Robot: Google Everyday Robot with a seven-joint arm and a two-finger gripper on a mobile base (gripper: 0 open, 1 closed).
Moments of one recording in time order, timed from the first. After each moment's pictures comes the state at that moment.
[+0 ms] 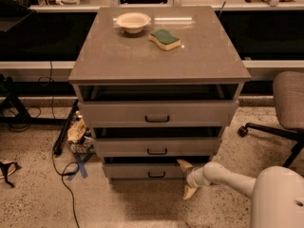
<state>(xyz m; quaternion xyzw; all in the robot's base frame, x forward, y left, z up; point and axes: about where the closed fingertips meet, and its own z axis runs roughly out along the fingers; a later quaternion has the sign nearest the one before) 0.599 -0.156 0.216 -0.74 0.59 0.03 0.32</state>
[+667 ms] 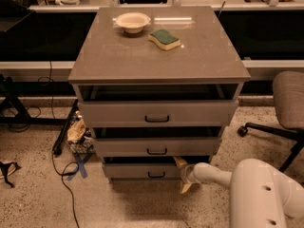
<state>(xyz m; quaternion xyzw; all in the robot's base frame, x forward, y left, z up) 0.641 -0.146 0.178 -0.76 0.57 -0.04 0.31</state>
